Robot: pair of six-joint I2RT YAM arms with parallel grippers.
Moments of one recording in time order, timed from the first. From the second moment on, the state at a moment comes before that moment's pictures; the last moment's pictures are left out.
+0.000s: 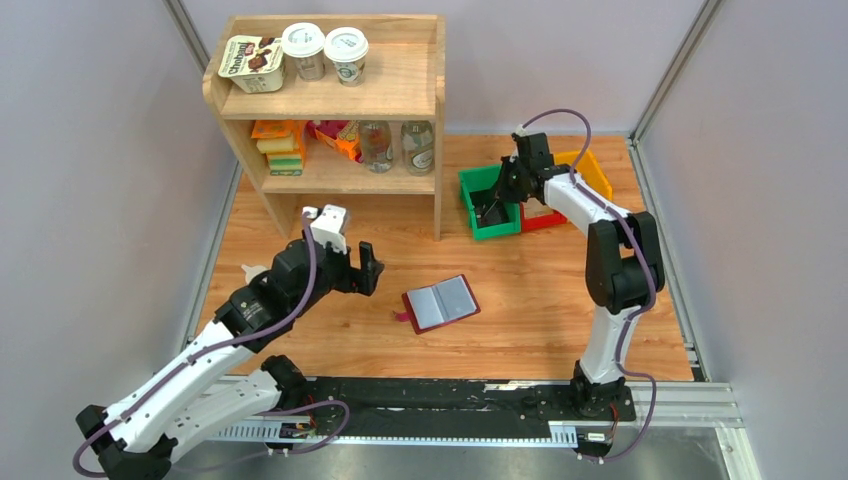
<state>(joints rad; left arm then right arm) -0.77 0.71 0.79 -0.51 -0.26 -0.34 0.25 1.91 1.45 -0.34 -0.17 0.43</state>
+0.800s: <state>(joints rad) -0.77 1.13 0.79 -0.50 -0.01 -0.51 0.41 1.29 1.10 -0.42 -0.02 0.39</state>
